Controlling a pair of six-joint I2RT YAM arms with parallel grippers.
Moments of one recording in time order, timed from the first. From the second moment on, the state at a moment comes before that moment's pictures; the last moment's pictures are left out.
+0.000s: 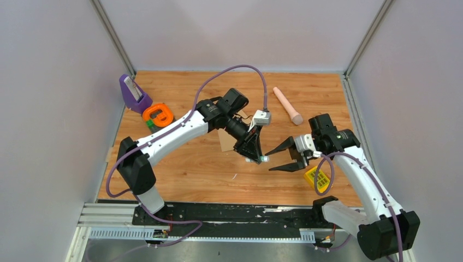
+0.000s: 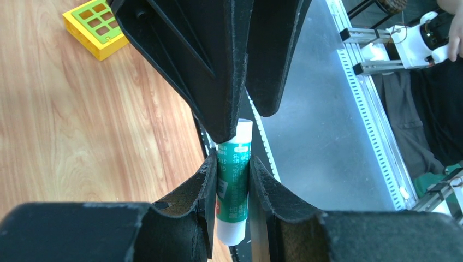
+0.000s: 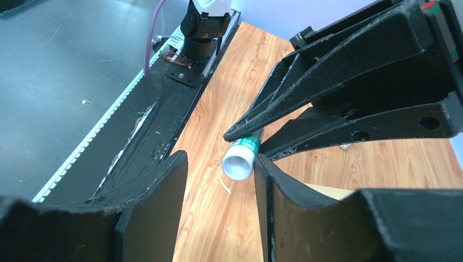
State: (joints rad) left arm -0.83 1.68 1.56 -0.81 1.12 0.37; right arm 0.28 1.04 0.95 -1.15 -1.51 -1.54
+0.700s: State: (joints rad) left arm -0.81 1.68 1.56 -0.77 1.07 0.37; right arm 0.31 1.05 1.10 -1.15 -1.27 -1.41
